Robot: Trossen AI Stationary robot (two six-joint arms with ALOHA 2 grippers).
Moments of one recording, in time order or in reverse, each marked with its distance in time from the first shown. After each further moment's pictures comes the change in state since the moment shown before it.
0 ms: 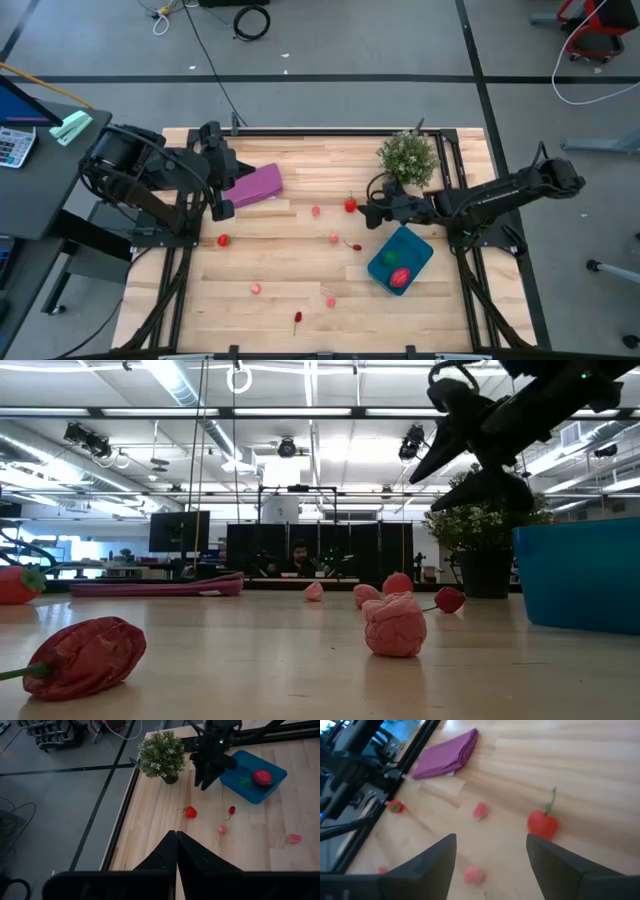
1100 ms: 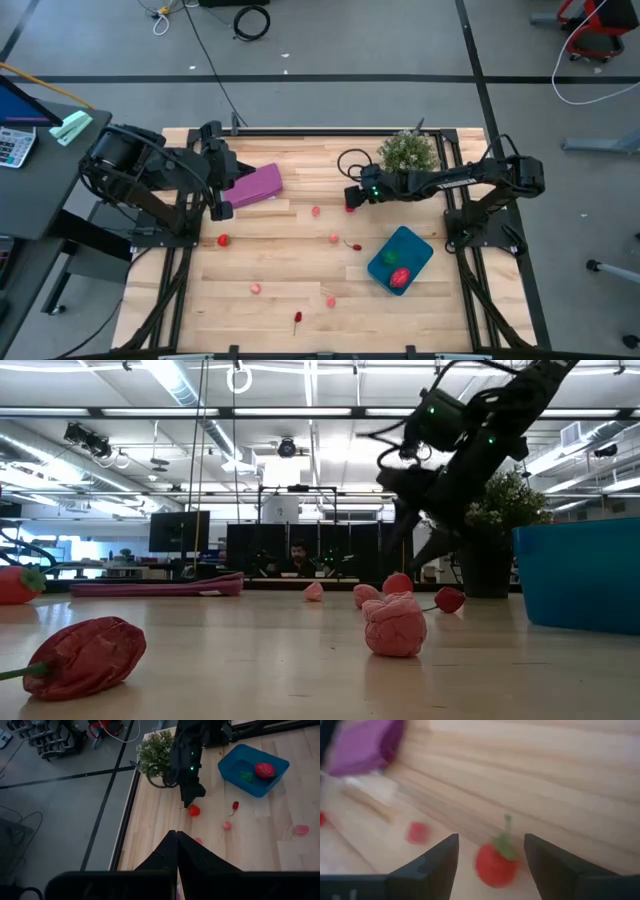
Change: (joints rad) left arm 0.000 0.000 0.000 0.000 0.000 0.073; right arm -0.332 0.348 0.139 -0.028 -0.306 -0.101
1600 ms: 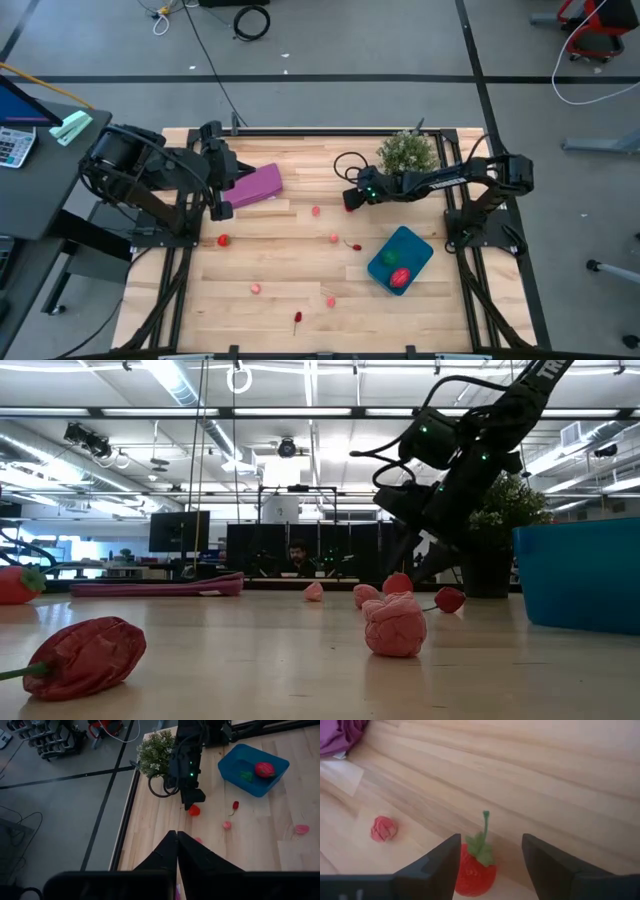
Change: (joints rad) left arm 0.000 0.000 0.000 0.000 0.000 0.001; right arm -0.017 0.081 0.000 0.036 0.000 -0.045
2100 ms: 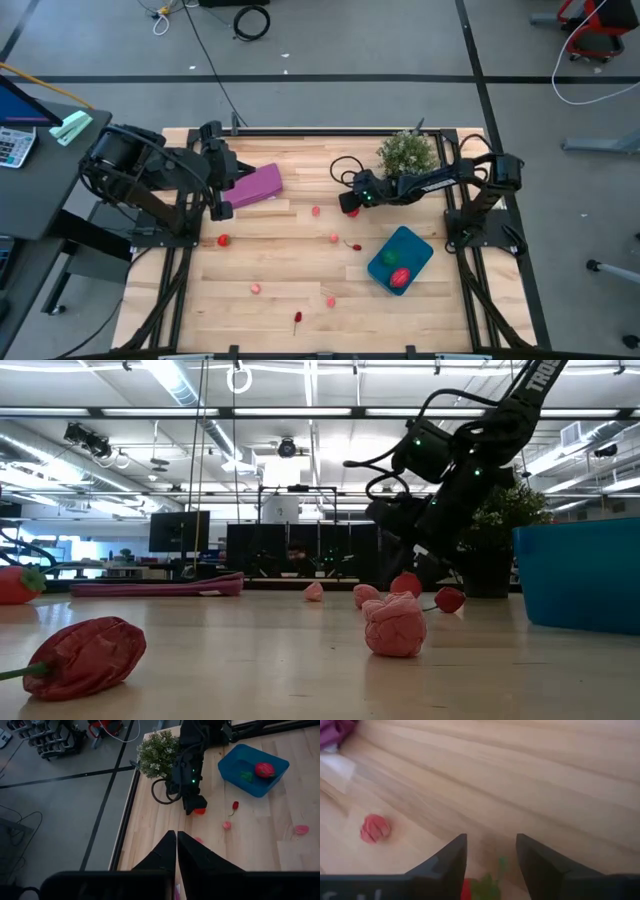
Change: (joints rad) left arm 0.000 0.000 0.000 0.000 0.000 -0.003; right arm 0.014 0.095 -0.001 0.112 -0.001 0.012
